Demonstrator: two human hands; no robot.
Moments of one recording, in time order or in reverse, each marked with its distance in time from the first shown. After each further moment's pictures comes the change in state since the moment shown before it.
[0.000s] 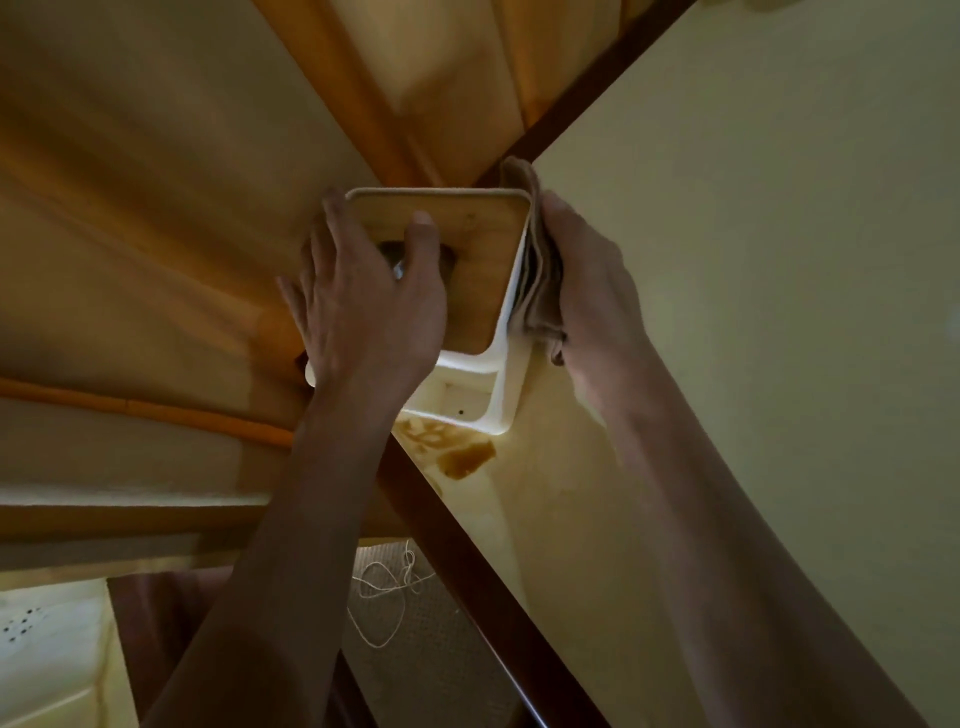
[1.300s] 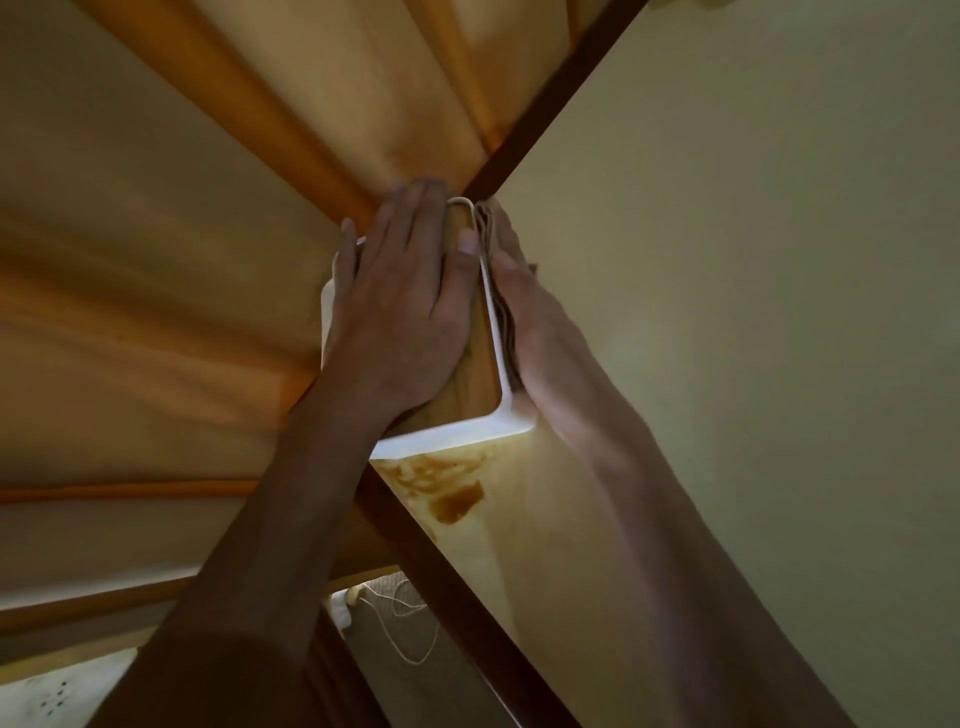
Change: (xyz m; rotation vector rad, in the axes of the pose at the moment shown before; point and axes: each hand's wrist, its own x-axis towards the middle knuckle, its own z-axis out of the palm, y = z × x) left_hand 0.033 0.024 0.024 0.236 -0.154 0.594; right_hand 0.015 0.016 -0.002 -0.182 -0.119 -0.048
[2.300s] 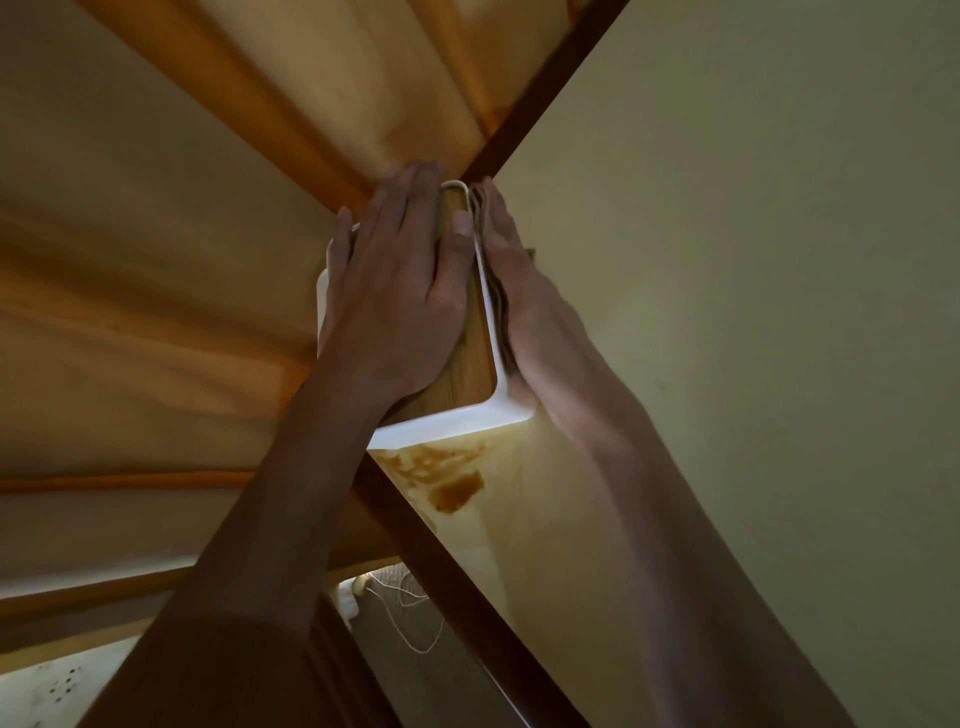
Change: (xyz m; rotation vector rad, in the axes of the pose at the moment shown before) left_hand 0.001 0.002 0.001 -0.028 0.026 -0.002; right_hand -0.001 -0.006 0.003 -0.010 0.017 0.021
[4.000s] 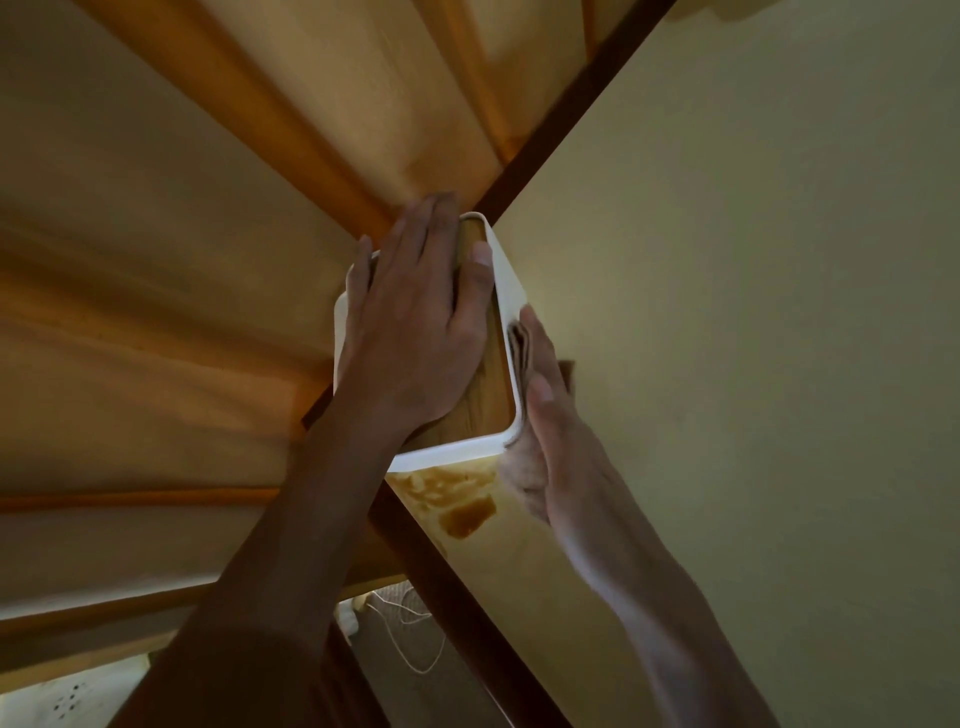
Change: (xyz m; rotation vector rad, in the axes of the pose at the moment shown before) left_hand -0.002 -0.001 0.000 0.004 -0.018 -0.024; right_hand -0.071 0.044 0.010 0.054 -0.067 0.041
